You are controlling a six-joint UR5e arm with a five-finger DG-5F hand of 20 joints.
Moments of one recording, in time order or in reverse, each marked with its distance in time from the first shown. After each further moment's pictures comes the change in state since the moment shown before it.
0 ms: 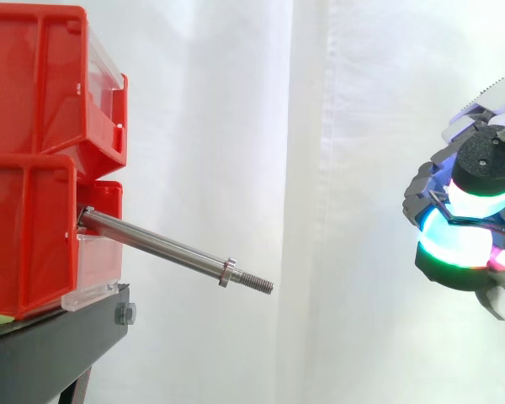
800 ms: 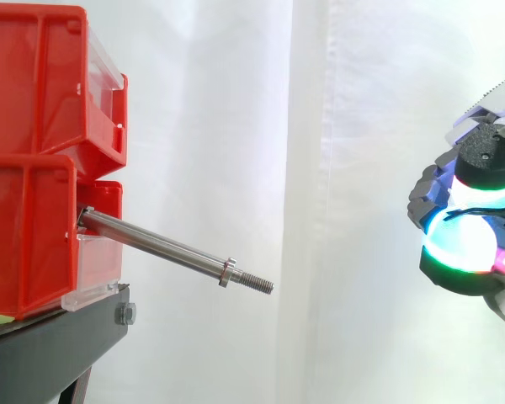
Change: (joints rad) arm 0.001 0.000 0.001 -0.017 0.000 0.009
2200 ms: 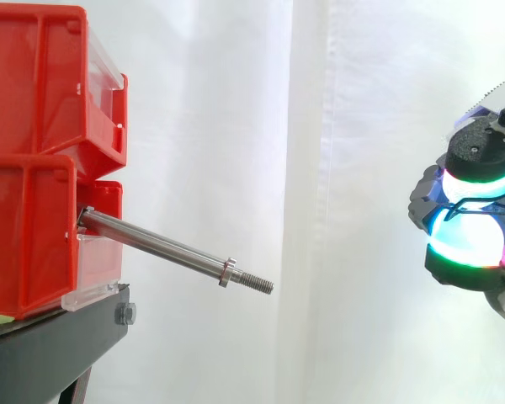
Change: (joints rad) arm 0.003 0.000 0.000 -0.002 0.000 0.007
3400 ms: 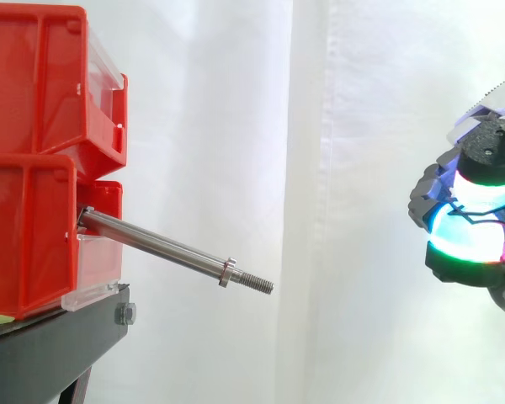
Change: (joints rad) arm 0.000 0.000 0.002 -0.004 0.000 0.018
